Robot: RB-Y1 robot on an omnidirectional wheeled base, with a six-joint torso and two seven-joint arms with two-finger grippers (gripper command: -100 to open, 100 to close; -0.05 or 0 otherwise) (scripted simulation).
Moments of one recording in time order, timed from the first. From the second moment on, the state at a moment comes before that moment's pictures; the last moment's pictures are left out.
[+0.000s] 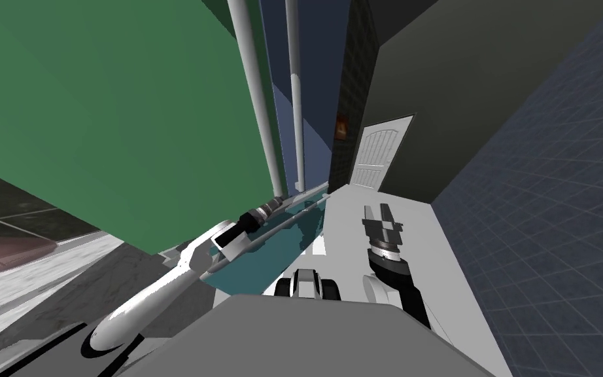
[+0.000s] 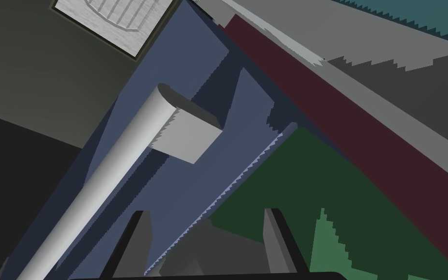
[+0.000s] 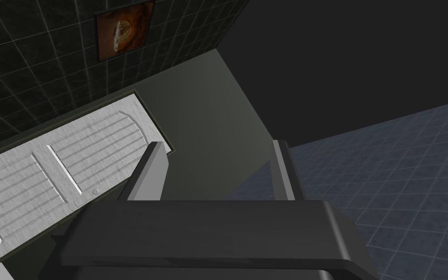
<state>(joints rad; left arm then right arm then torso) -0.01 0.85 -0.26 -2.34 0.10 0.37 -0.14 0.53 0.02 0.01 -2.21 0.00 -0.64 -0.11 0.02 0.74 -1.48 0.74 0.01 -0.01</state>
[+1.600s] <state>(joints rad) -0.01 0.79 -0.49 -2.59 0.07 0.56 -0.23 0.53 0.02 0.01 -2.21 0.00 -0.64 -0.11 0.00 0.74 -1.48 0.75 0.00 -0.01</state>
